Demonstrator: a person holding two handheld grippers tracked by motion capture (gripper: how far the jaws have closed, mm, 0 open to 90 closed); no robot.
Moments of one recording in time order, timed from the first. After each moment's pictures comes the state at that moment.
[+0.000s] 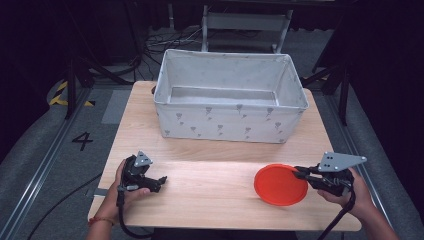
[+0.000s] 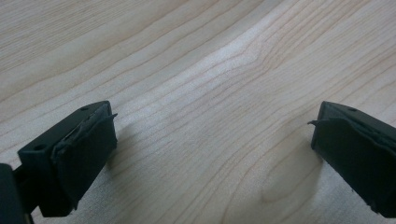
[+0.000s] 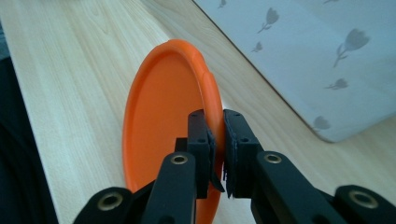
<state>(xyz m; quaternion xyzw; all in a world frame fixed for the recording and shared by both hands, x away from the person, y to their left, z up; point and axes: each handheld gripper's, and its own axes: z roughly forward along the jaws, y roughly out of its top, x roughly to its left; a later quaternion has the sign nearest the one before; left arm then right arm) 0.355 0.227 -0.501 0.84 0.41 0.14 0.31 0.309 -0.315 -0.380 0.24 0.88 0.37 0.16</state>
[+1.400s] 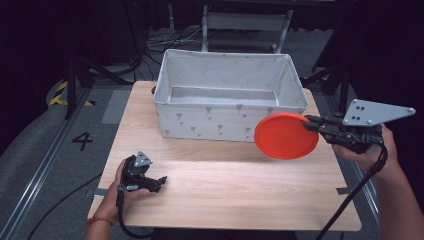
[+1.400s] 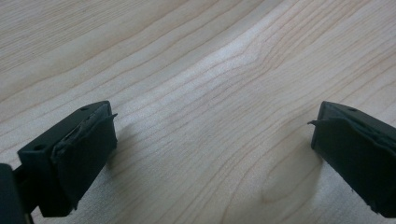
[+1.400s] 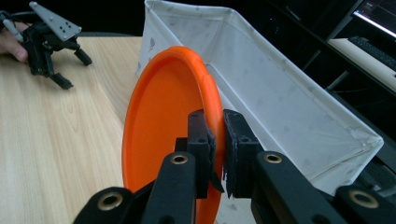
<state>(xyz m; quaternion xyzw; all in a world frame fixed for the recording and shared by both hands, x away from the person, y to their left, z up) 0.355 0.227 -0.501 0.84 0.41 0.14 0.31 0.339 -0.297 -0.241 0.17 0.84 0.44 0.27</state>
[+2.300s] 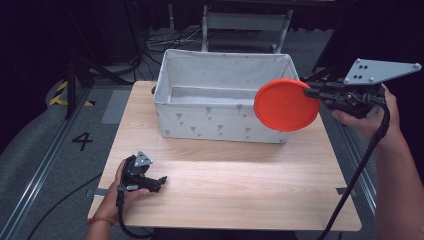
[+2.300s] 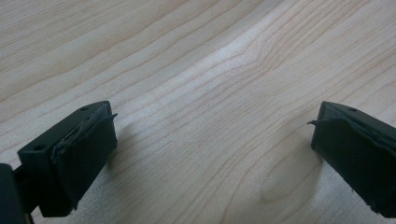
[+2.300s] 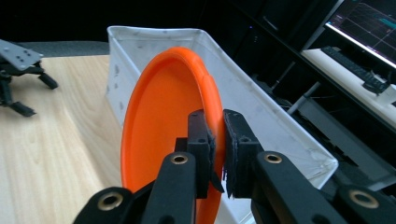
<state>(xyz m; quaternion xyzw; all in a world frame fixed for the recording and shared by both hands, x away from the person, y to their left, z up) 0.355 0.227 -0.501 0.84 0.41 0.14 0.31 0.382 -0.289 -0.193 0.19 0.83 0.43 0.30</state>
